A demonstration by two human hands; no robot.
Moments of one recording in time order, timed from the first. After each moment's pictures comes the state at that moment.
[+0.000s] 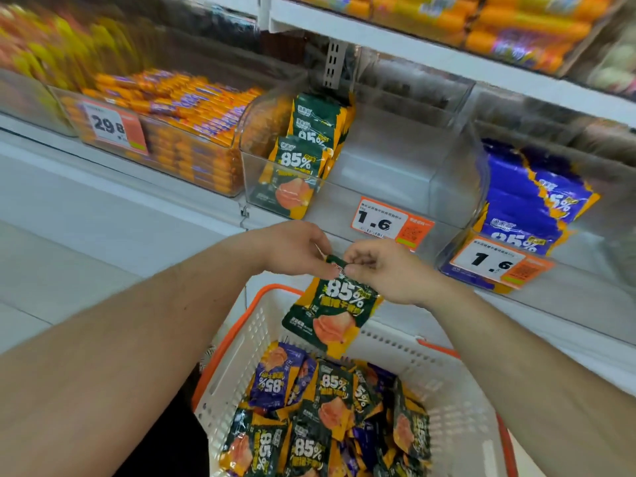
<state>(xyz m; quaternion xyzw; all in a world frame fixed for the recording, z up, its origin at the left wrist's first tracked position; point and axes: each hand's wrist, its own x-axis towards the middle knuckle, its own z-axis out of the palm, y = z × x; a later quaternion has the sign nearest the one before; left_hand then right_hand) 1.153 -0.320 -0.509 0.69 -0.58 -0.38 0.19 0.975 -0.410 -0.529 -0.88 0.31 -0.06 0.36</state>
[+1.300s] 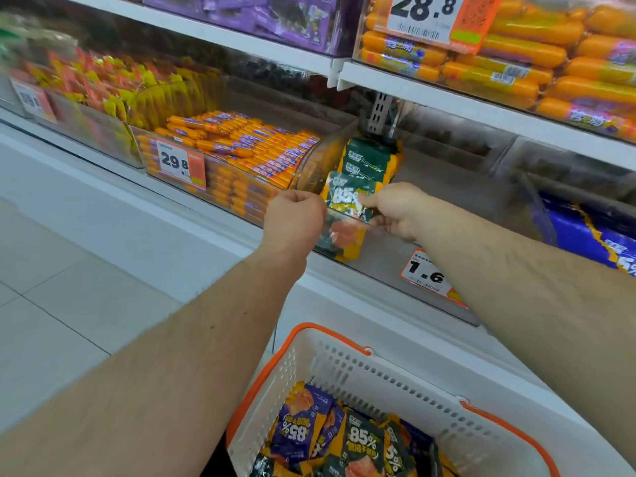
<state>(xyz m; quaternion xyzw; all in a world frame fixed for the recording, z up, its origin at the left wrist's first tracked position) 1.193 -0.325 -0.473 0.67 -0.18 -0.27 0.67 1.122 -0.482 -0.460 -0.67 0.52 -0.17 0.51</state>
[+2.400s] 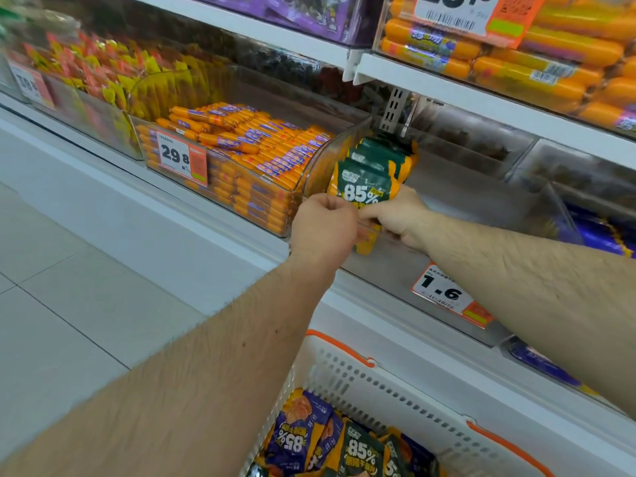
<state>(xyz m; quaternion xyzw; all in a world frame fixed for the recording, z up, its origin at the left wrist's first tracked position) 1.181 -0.350 -0.480 0.66 -0.20 -0.29 0.67 1.134 -0.510 -0.489 -0.72 0.47 -0.21 0.47</state>
